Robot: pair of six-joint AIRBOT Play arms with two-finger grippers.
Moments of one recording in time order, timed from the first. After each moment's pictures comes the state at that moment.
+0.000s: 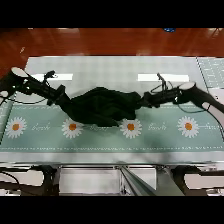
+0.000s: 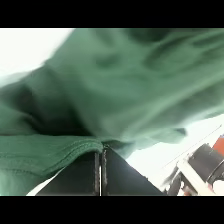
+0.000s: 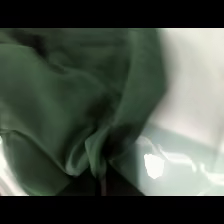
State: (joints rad) left arm 0.16 -1.59 1.20 0.84 -1.42 -1.35; right arm 0.02 -1.54 1.00 -0.57 1.09 1.08
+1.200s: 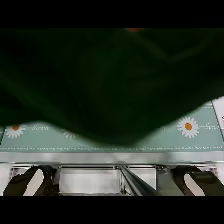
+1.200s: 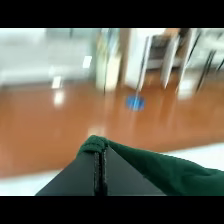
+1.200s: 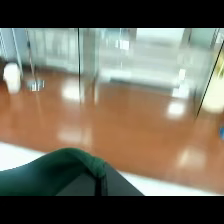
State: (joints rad) left arm 0.31 -0.78 1.82 0.91 -1.25 -1.37; right arm 0.00 -0.75 1.87 -1.29 1.28 1.45
